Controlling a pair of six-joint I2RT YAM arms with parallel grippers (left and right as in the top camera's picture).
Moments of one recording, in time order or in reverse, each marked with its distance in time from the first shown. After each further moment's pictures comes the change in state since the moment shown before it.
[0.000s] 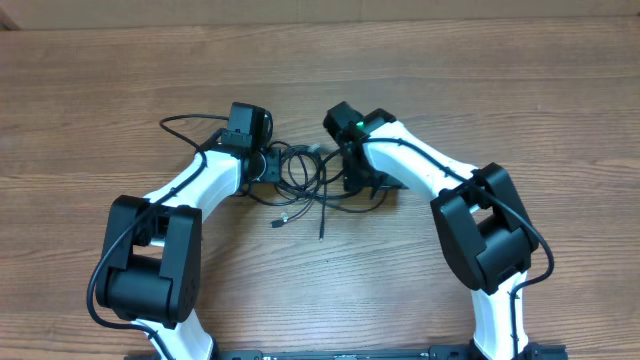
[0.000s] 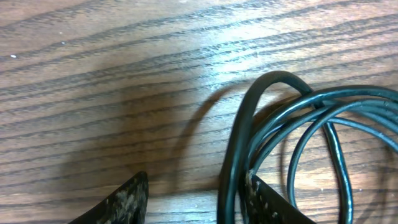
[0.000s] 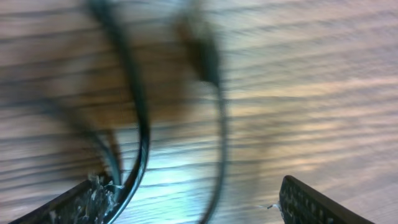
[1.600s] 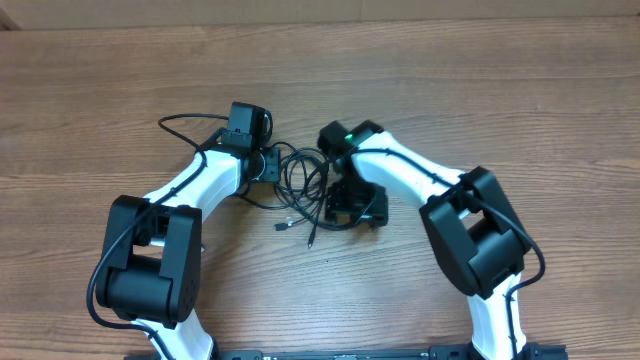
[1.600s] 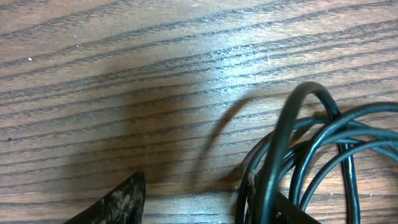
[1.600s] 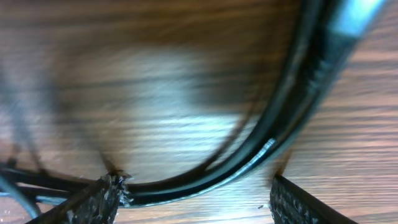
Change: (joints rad) left arm 0.000 0.000 0.002 0.000 -0.023 0.000; right arm 0.084 0.002 -0.042 -0.085 -0.438 0.080
